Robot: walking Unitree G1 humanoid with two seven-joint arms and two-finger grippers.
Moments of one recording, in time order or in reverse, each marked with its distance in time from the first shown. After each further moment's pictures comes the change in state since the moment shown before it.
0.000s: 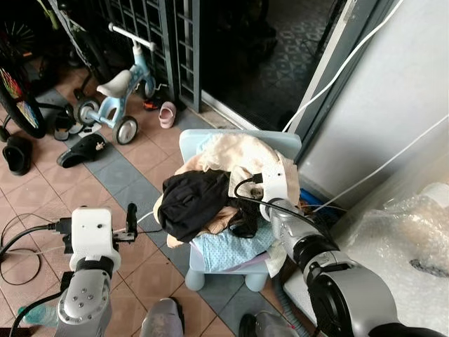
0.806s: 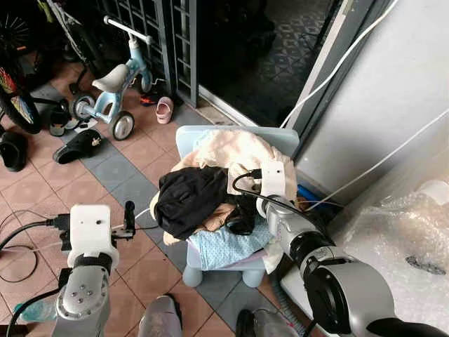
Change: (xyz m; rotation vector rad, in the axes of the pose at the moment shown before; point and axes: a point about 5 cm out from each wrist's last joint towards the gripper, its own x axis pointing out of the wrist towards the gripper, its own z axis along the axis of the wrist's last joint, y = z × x) left arm 0.005 0.003 0.004 0.017 0.004 0.024; right arm 0.002 0.001 0.006 0.100 -0.008 0.018
